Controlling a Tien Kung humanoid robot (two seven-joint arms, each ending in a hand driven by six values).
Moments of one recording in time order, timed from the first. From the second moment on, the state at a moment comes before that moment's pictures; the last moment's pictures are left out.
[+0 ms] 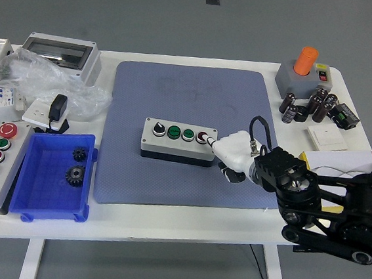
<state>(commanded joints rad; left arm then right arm) 0.00 0.29 -0.28 -0.21 0.34 0.07 0.15 0.92 -0.49 0.11 1.61 -1.80 0.14 -0.63</state>
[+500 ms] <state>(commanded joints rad) 0.00 0.29 -0.27 -0.21 0.34 0.07 0.15 0.84 -0.59 0.41 1.72 -1.74 -0.03 -0.48</state>
